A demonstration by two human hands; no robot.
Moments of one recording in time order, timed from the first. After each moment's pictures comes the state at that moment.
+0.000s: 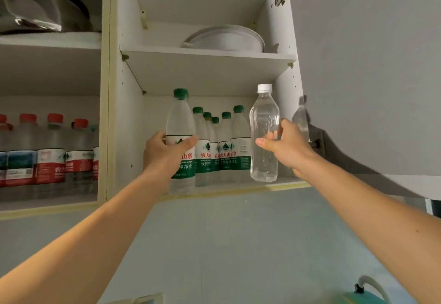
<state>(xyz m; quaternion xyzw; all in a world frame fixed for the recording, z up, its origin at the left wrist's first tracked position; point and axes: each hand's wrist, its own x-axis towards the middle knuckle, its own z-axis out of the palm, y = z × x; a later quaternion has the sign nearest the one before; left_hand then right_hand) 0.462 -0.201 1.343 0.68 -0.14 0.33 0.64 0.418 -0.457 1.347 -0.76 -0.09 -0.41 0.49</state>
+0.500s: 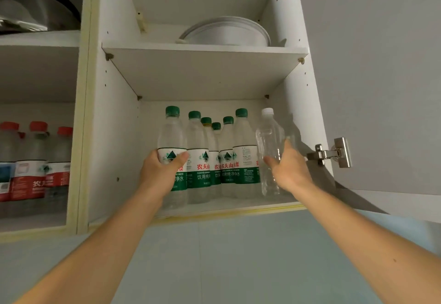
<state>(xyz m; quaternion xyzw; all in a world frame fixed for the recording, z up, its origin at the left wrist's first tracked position) 0.537 -0.210 1.335 0.70 -0.13 0.34 0.61 0.517 -0.480 1.332 -0.81 0.03 -0.45 0.38</state>
